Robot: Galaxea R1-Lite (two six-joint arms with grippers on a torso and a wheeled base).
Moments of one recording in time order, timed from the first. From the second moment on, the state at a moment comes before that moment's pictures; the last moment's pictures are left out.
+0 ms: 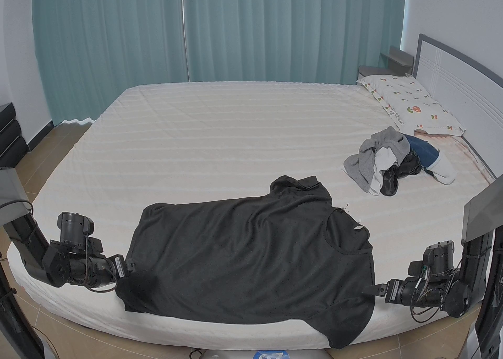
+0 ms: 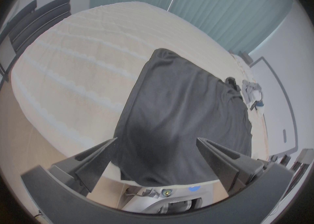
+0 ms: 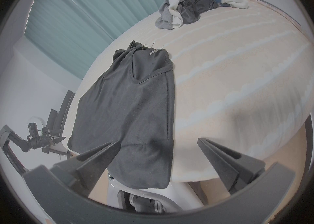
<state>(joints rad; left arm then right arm) 0.04 1.98 -0.41 -0.63 -0.22 -0.37 0.13 2.23 -0.06 -1.36 0.24 0.45</state>
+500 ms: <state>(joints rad) 0.04 2.19 -0.49 -0.86 -0.12 -0.44 0.13 2.31 -0.15 -1.38 0.22 0.53</state>
